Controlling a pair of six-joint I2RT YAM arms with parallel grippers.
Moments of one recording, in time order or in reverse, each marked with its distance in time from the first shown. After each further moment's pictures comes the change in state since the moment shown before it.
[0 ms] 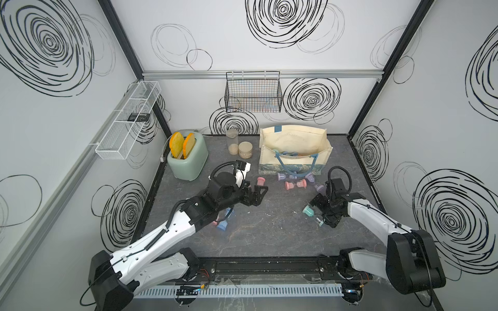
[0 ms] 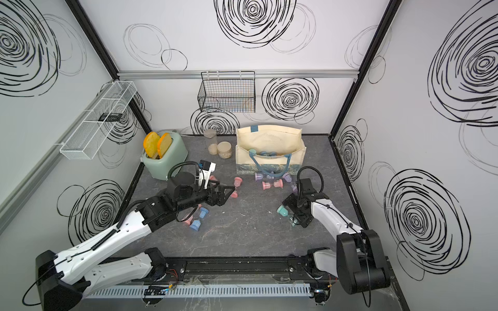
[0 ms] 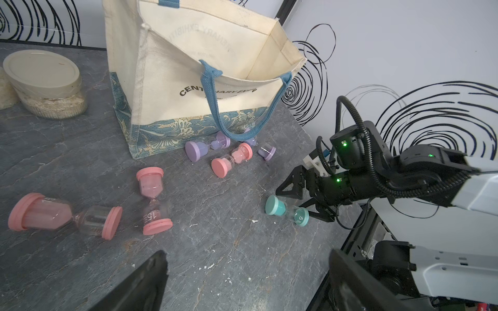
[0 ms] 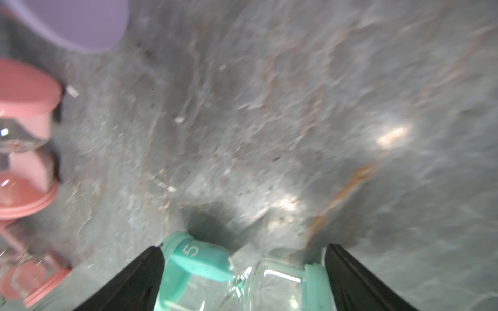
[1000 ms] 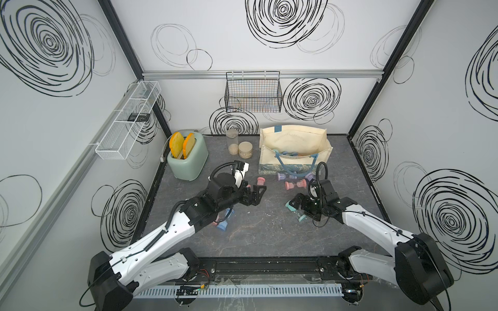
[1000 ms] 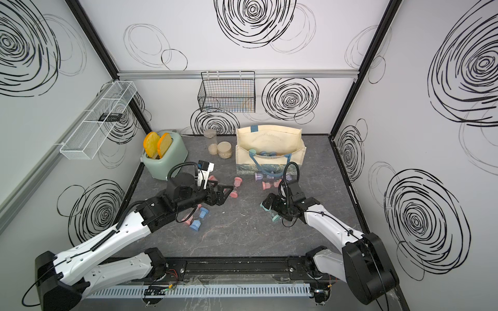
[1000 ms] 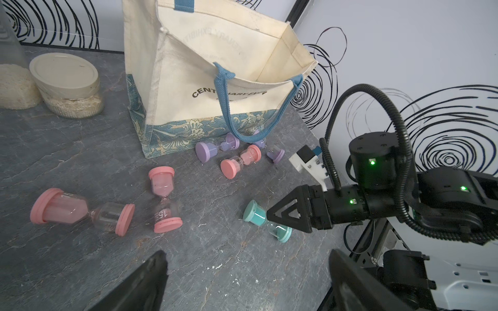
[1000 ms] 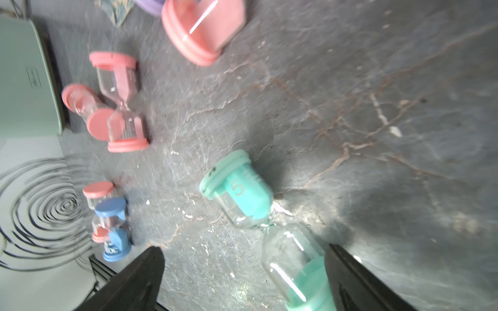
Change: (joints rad) left arm 0.002 -0.011 -0.011 -0.010 -0.043 -0.004; right arm 0.250 -0.057 -0.040 0.244 -0.164 -0.237
